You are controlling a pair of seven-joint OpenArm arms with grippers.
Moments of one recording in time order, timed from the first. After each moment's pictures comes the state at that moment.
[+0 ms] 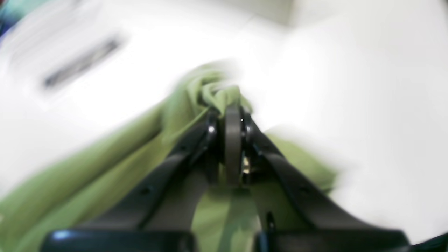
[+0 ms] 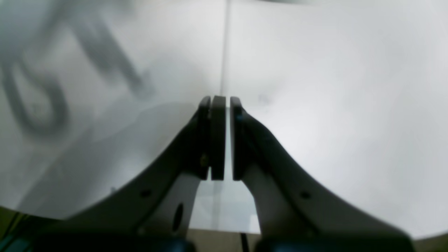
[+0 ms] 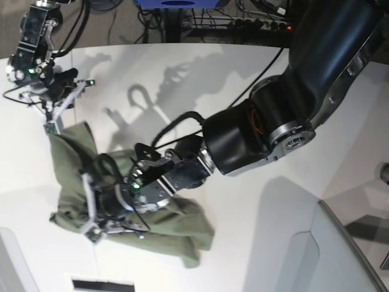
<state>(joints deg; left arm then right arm) -45.0 5.2 74.9 46.7 -43.6 1.9 4.6 -13.6 -1.2 23.7 92.1 -3.0 29.3 -47.1</state>
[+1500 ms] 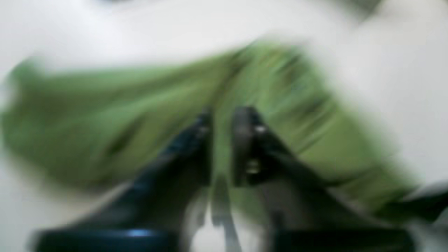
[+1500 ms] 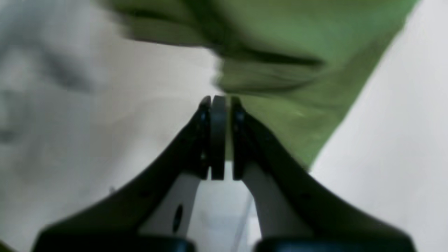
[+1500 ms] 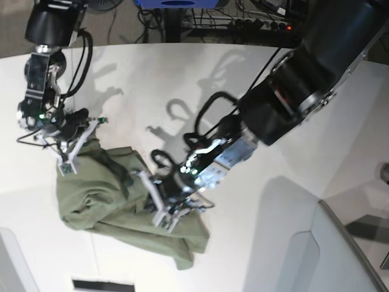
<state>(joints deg) -33.5 -4.1 58.7 44.9 -39.2 -0.2 2.2 0.8 2.0 18.0 77.9 -3.0 29.3 -43.8</state>
